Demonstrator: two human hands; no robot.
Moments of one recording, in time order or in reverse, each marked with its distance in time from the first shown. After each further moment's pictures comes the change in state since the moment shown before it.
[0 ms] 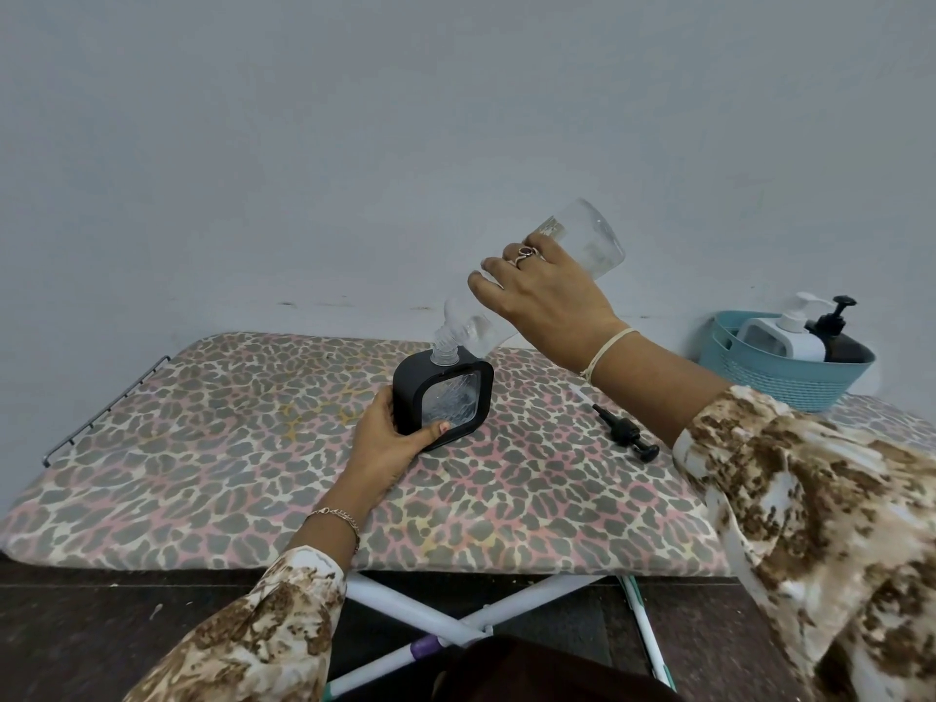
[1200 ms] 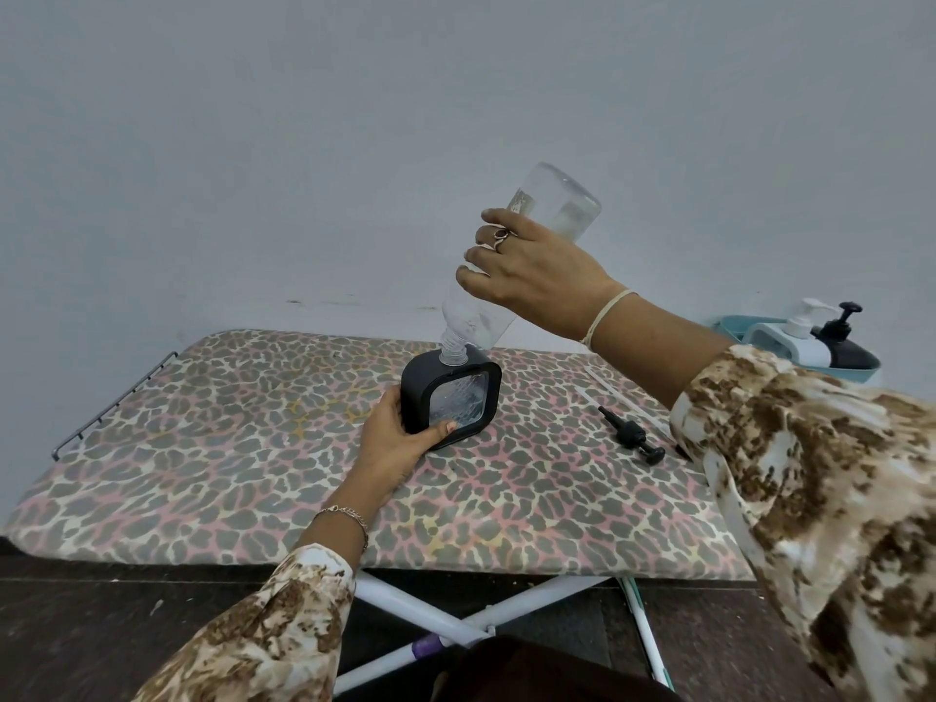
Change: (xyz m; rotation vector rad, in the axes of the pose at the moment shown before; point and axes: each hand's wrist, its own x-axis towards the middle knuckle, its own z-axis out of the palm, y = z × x) left_hand 0.002 -0.004 -0.002 0.025 -0.002 -0.021; right_hand 0.029 0.017 -0.002 -0.197 0.168 -0.227
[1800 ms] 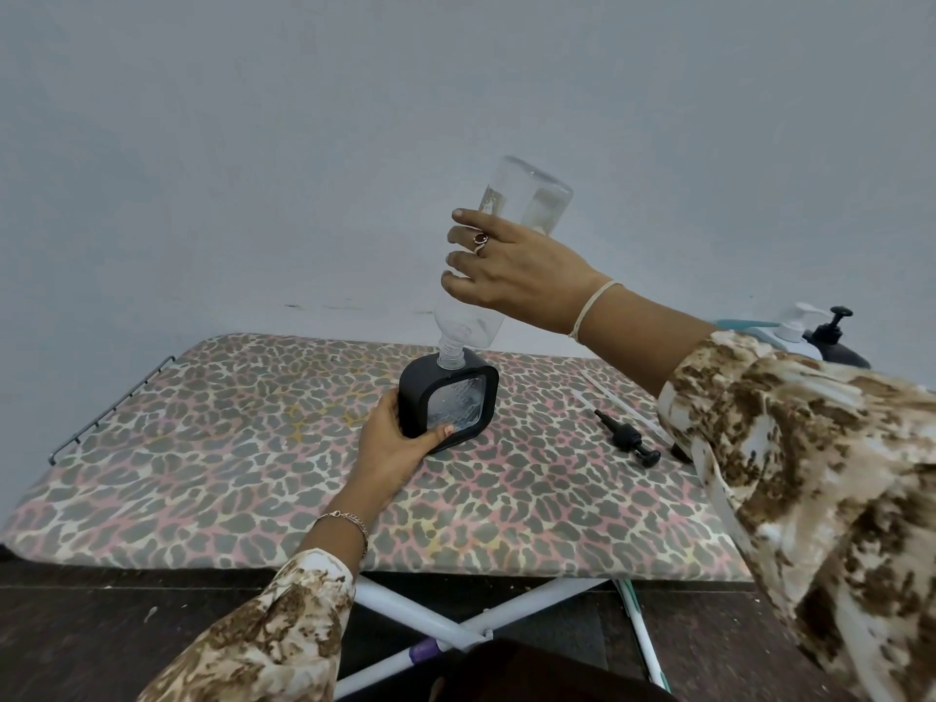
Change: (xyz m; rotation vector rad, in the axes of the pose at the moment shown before) left_hand -0.002 0.000 0.002 0.050 0.041 0.017; right_hand 0.012 0.003 0.000 -0.093 0.142 -0.095
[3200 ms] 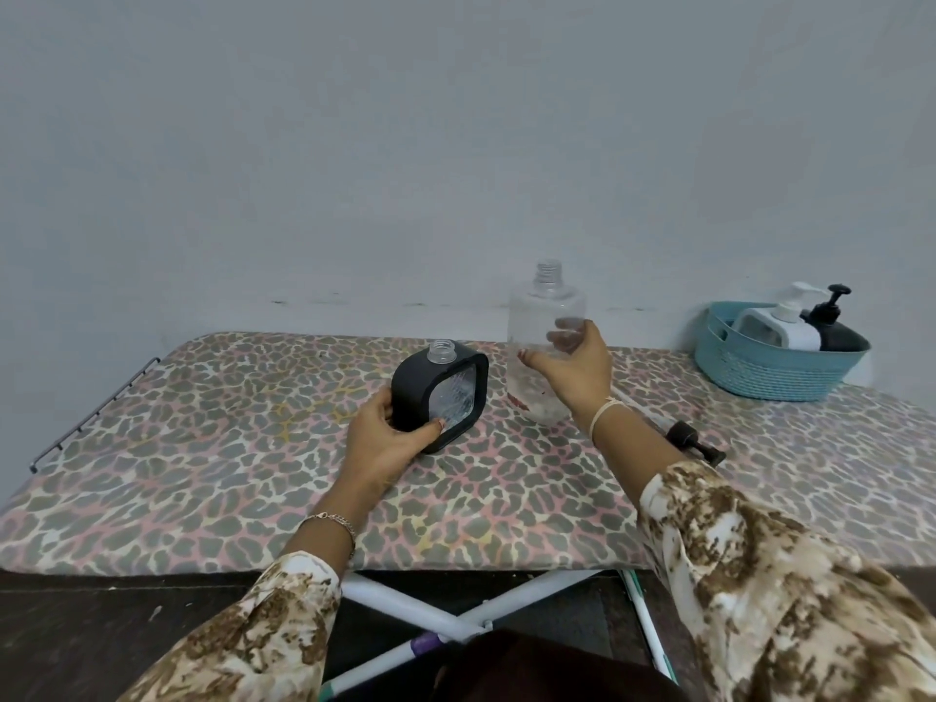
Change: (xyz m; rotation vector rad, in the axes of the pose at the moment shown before) left_hand -0.013 0.018 0.003 0.045 0.029 -0.001; right_hand -0.076 -0.128 0.022 1.738 -0.001 1.963
